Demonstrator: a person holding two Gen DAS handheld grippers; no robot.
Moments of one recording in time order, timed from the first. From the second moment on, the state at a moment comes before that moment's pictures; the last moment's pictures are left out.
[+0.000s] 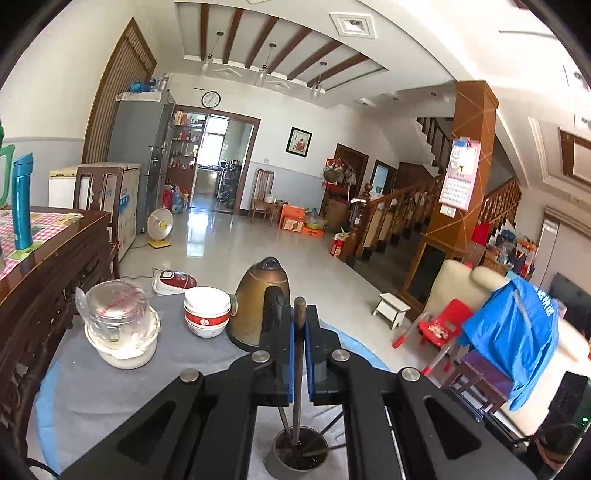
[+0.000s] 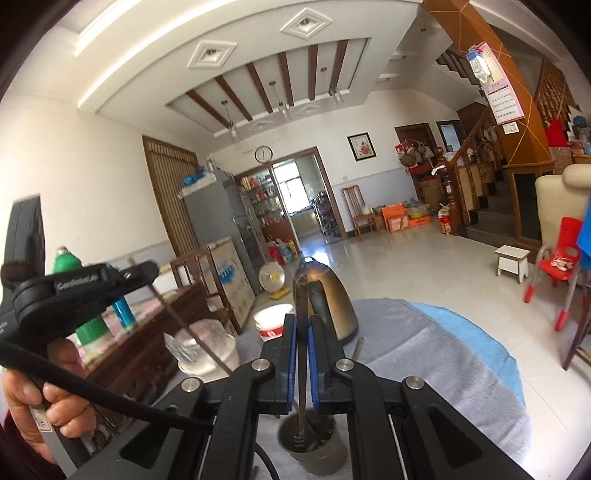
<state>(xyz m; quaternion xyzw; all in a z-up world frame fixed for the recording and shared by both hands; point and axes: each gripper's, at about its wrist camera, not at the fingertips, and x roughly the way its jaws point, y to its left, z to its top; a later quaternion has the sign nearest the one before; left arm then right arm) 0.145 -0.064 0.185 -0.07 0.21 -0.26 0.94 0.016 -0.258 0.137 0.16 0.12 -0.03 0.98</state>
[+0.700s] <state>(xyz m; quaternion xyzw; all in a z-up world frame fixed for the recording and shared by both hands) 0.116 -0.029 0.093 -0.03 0.30 -0.21 0.93 -0.012 -0.302 0.076 0.29 0.16 0.01 0.94</state>
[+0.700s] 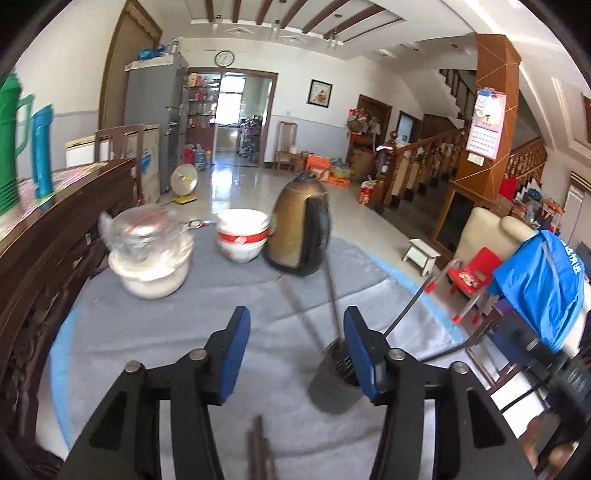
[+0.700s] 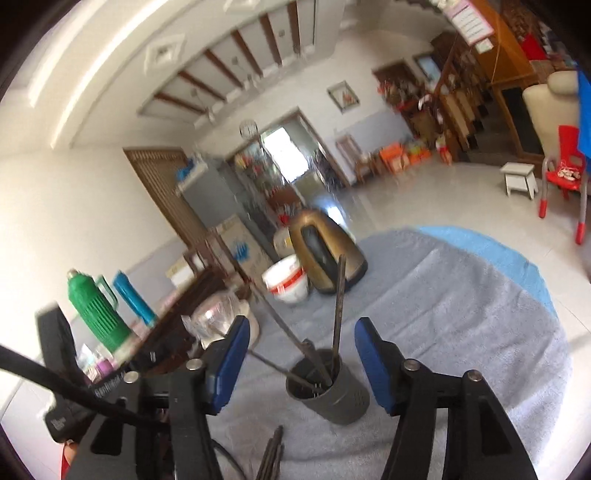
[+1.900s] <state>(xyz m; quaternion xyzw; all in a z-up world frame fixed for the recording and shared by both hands) 0.047 0.016 -0.058 0.04 0.44 -0.11 0.89 -0.015 -0.226 -0.069 0.23 0.28 0.04 0.93</state>
